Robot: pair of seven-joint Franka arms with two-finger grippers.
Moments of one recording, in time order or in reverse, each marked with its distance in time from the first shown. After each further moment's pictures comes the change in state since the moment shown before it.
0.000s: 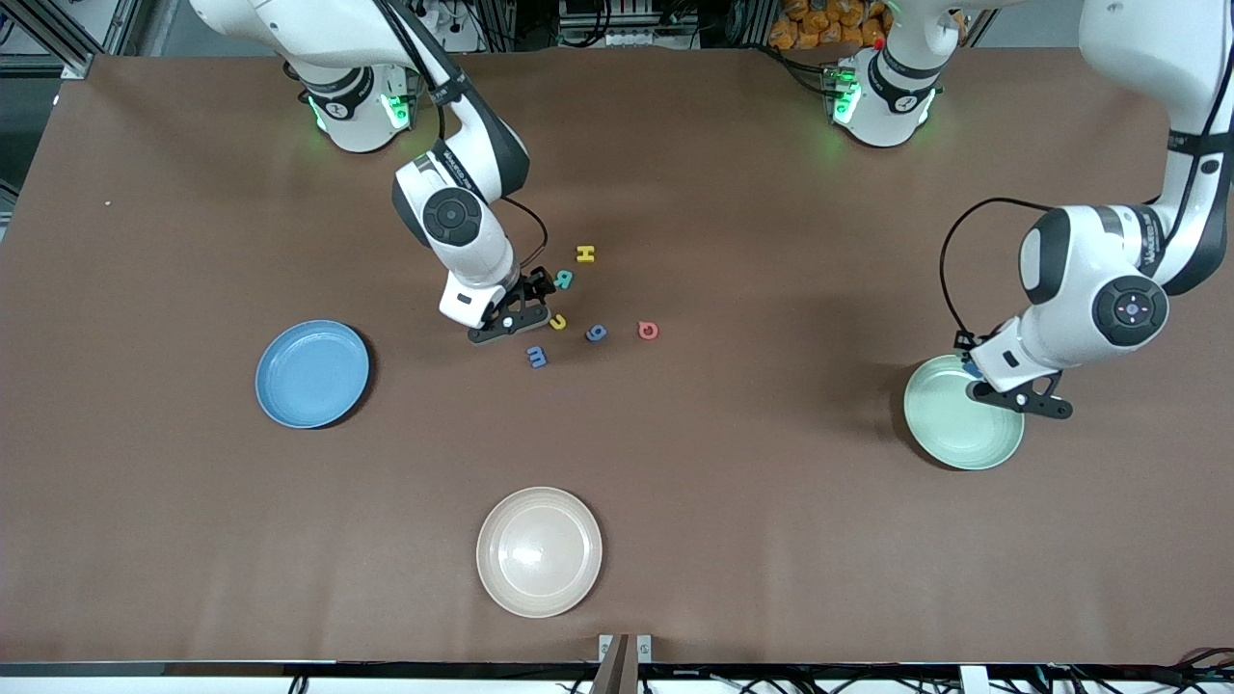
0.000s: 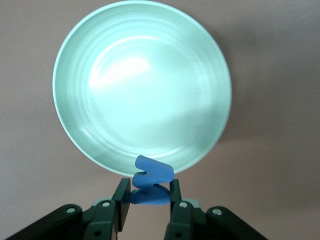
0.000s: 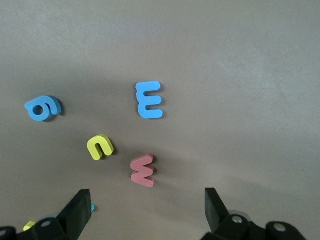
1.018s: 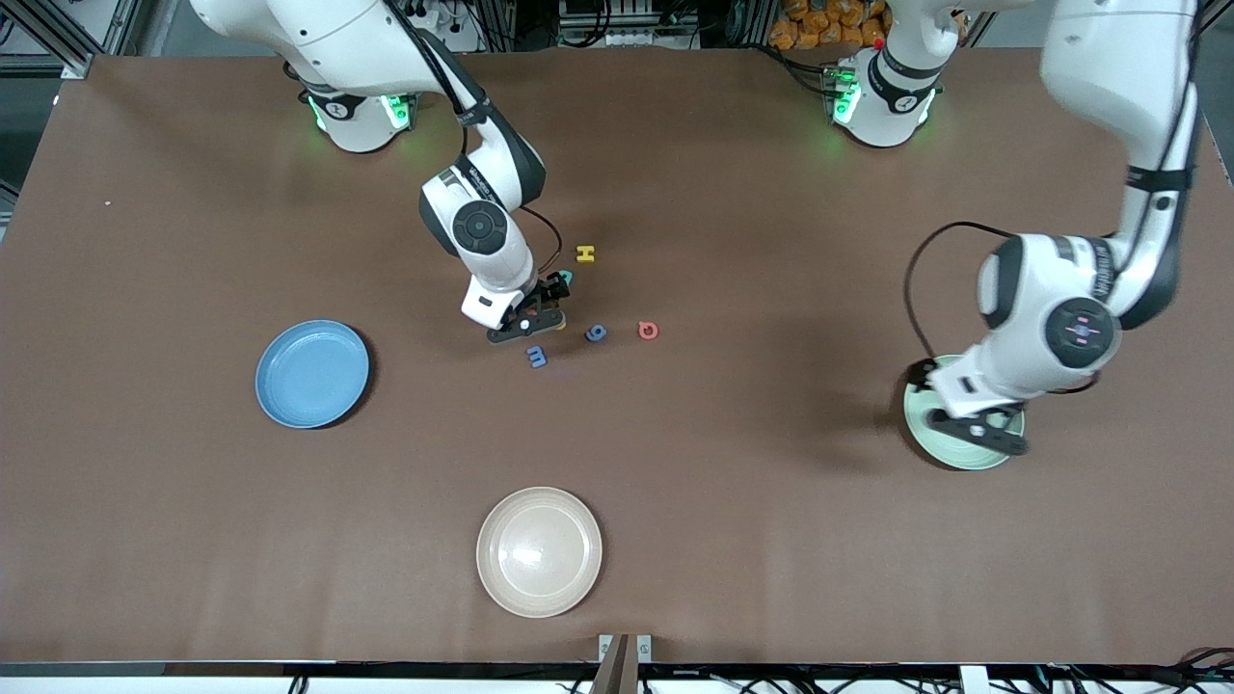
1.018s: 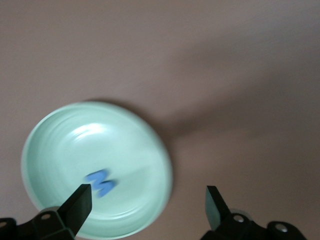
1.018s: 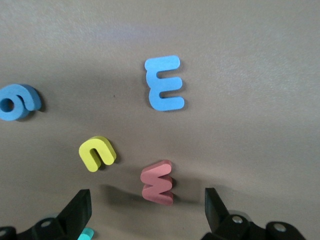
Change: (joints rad) left arm -0.169 0.049 -0.013 0.126 -0.055 0.028 -0.001; right arm 0.041 0.105 -0.001 -0.002 0.000 0.093 0.058
